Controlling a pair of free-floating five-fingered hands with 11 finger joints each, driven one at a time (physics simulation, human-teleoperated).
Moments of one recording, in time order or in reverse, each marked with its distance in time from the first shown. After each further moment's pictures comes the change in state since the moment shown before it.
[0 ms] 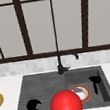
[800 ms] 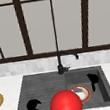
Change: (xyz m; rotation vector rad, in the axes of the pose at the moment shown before) left hand 0.000 0.000 0.000 0.000 0.000 0.000; right hand -0.004 0.025 -0.064 -0.247 -0.045 -0.005
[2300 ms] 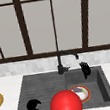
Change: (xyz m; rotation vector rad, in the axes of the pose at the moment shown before) left hand 0.000 0.000 0.000 0.000 0.000 0.000; right hand 0.030 0.008 -0.133 -0.444 -0.106 0.058
